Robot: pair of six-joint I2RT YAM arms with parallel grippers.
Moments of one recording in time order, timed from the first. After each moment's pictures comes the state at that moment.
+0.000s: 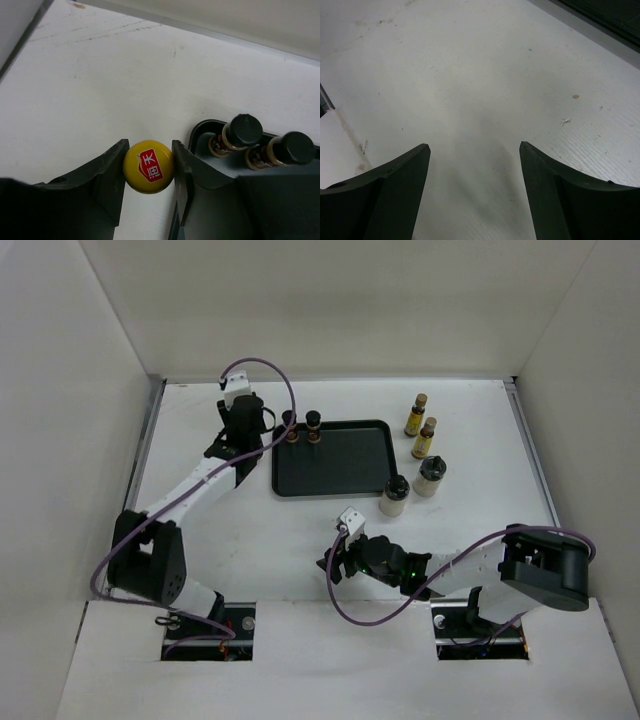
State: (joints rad) left arm -0.35 1.51 1.07 0.06 -0.59 -0.31; right arm 1.23 1.45 0.40 0.68 0.28 0.30
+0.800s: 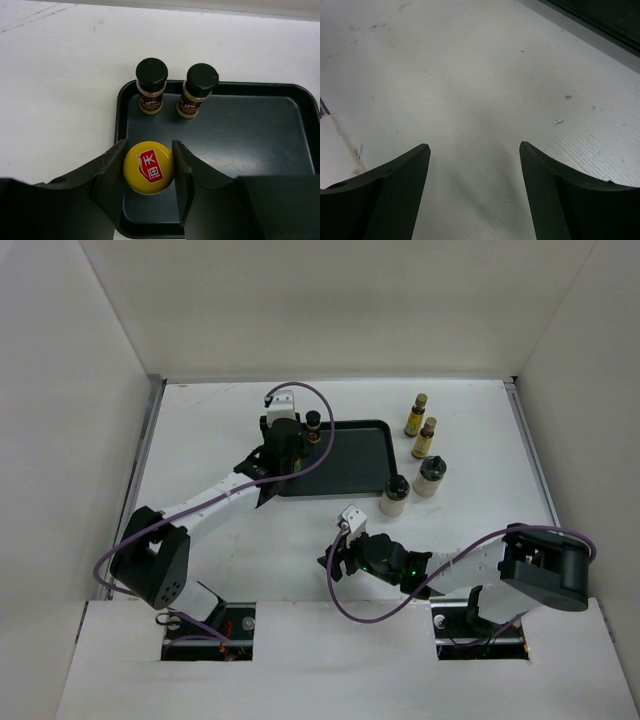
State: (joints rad) left arm -0.61 1.48 0.98 0.13 -0.59 -0.31; right arm 1.21 1.45 0.40 0.68 0.28 0.31
